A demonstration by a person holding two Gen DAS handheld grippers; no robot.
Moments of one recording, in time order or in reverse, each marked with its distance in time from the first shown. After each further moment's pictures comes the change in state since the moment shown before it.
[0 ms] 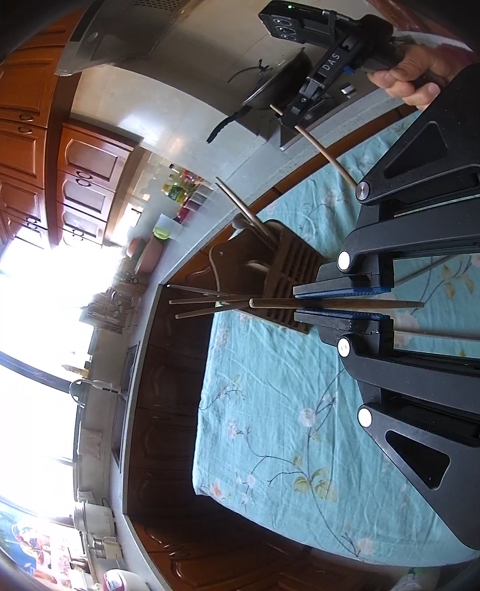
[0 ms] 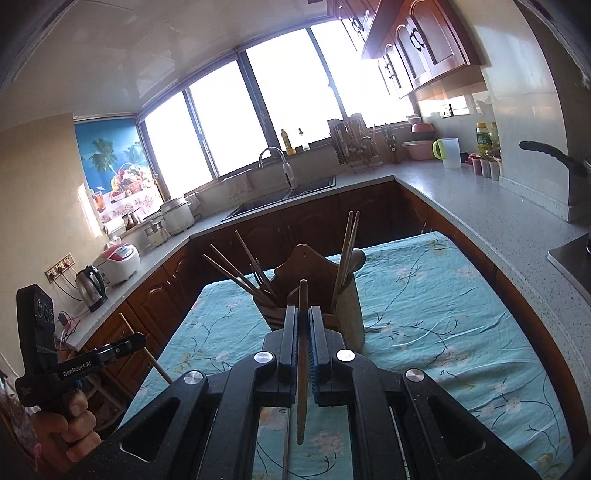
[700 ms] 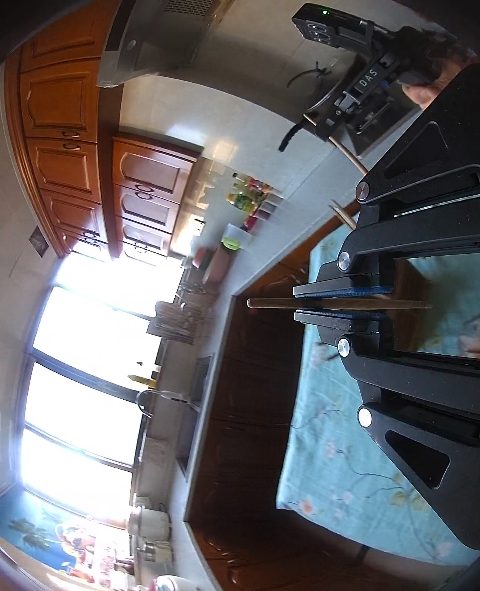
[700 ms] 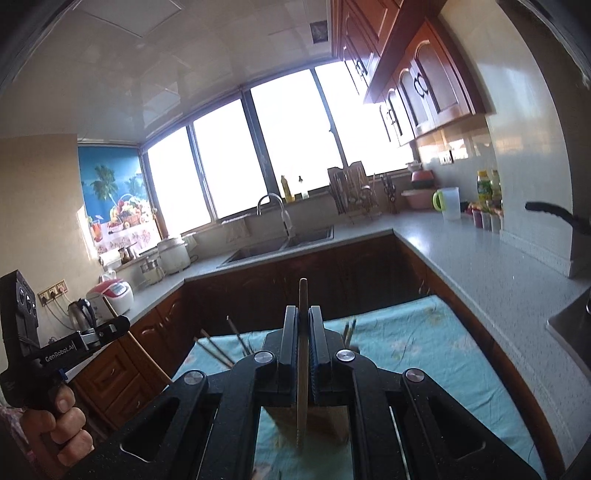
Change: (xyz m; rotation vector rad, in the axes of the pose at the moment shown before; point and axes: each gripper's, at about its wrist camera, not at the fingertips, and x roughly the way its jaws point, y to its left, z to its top) left arm 0.006 -0.042 0.097 0.031 -0.263 -0.016; right arm 0.008 0.002 0.076 -0.042 -0.190 -0.015
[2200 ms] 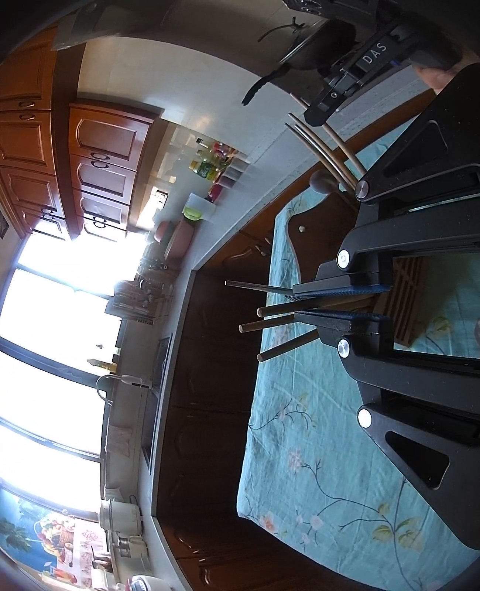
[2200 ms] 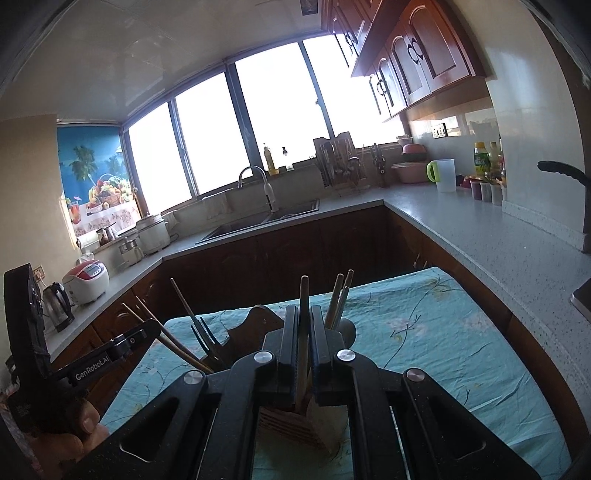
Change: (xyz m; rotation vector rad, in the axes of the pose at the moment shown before) left arm 0.107 0.016 -0.067 -0.008 0.139 0.090; right arm 0.084 -0.019 -0.049 0.011 0.100 -0.055
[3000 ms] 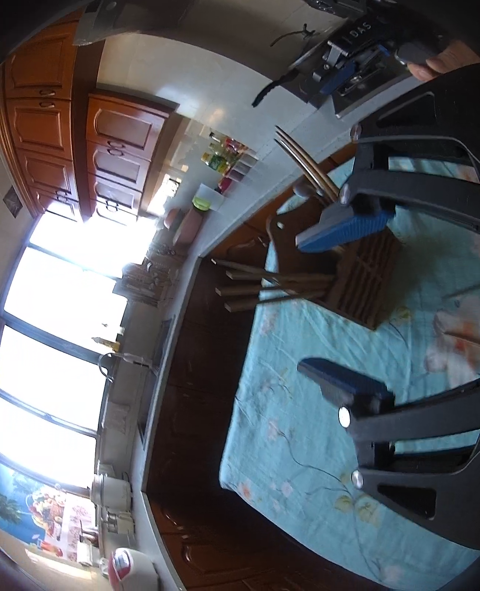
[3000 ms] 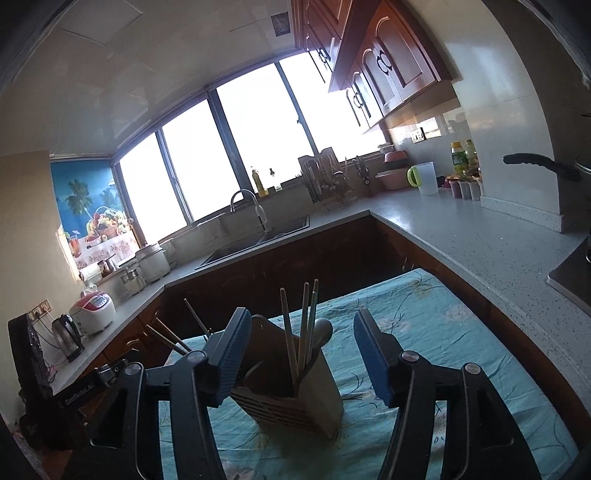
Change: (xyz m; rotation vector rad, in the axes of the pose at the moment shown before) left arm -0.064 0.018 -0.030 -0.077 -0.019 0.058; right arm -0.057 -0.024 -0.004 0.105 -0.070 -0.009
